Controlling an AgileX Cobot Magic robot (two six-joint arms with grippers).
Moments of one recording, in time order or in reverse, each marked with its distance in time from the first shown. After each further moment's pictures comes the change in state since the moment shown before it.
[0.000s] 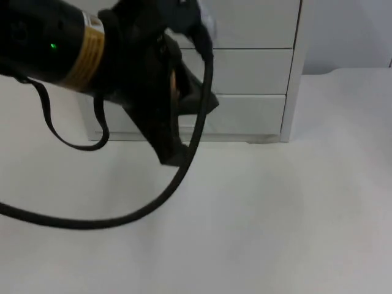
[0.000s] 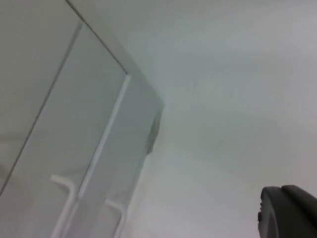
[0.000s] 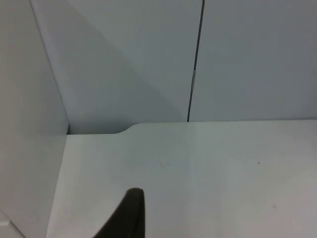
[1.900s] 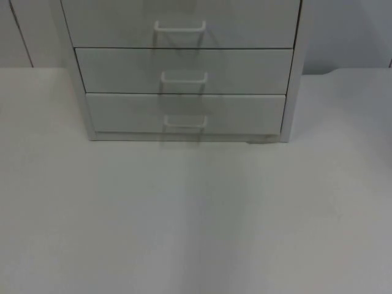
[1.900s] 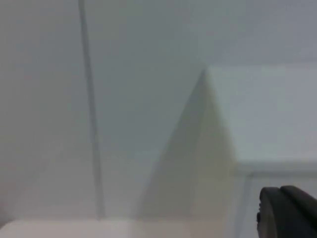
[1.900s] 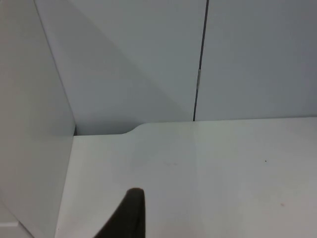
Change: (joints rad) right arm 0.000 0.000 0.000 0.023 0.000 -0.002; left arm 0.333 -0.599 0.002 -0.567 0.498 -0.161
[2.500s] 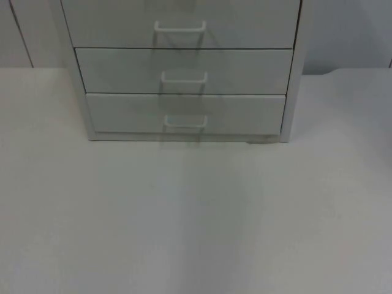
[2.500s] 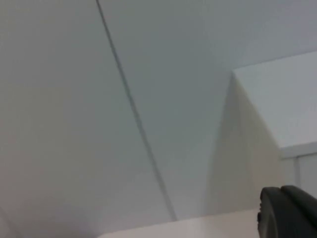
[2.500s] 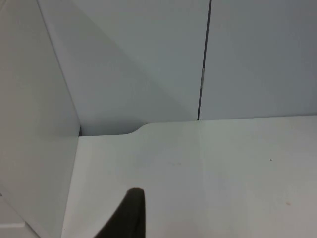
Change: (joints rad) right arm 0.000 0.000 0.000 0.019 0.000 0.000; left arm 0.000 -0.136 0.000 -0.258 0.157 0.568
